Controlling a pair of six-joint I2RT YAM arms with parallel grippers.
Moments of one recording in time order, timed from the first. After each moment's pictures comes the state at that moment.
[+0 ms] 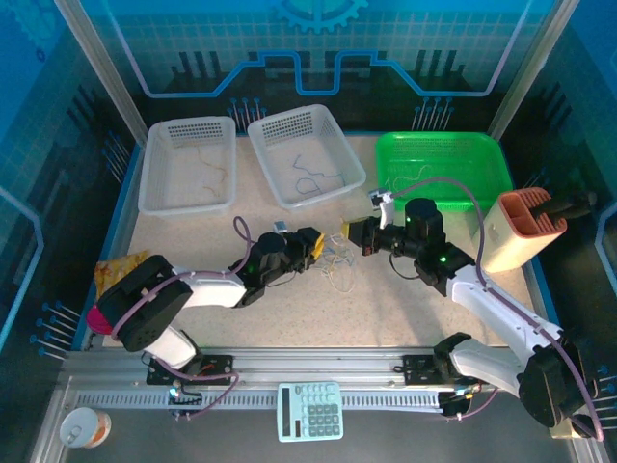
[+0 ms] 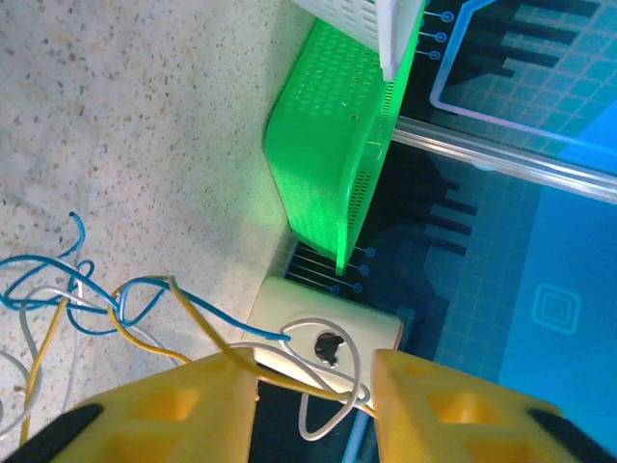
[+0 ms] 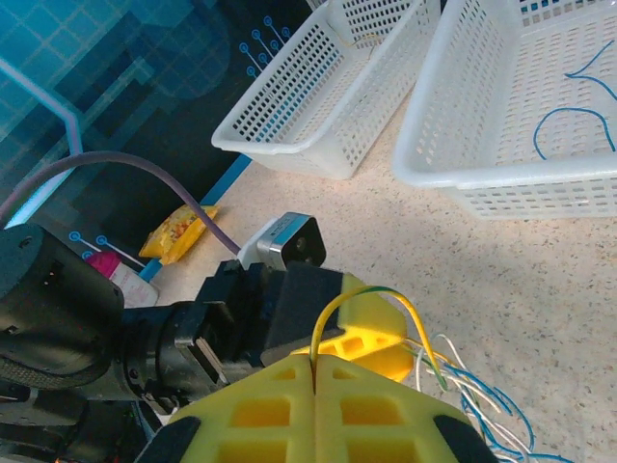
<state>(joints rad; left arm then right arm) -0.73 1.57 0.53 0.77 0.02 -1.79 0.46 1.06 0.70 0.01 -0.52 0.42</state>
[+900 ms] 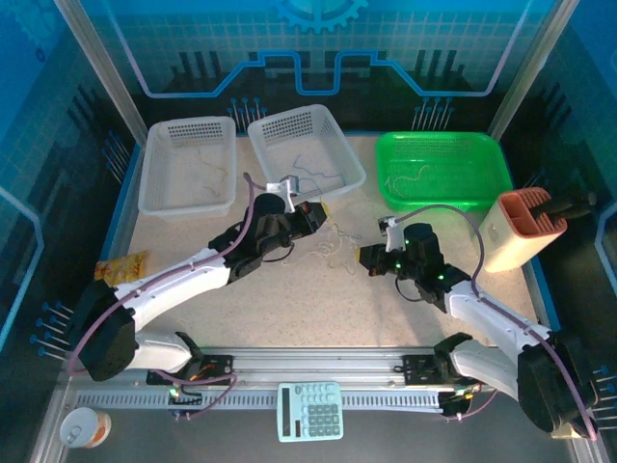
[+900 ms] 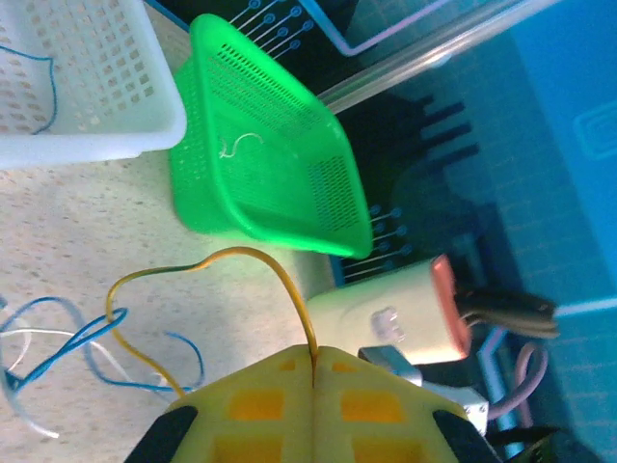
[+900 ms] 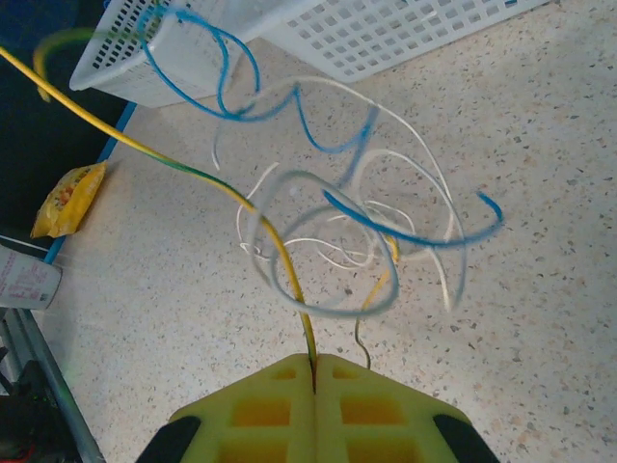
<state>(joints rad) -0.72 1.33 0.90 0.12 0.05 -0.94 0.43 1.04 0.46 0.02 -0.41 0.48</state>
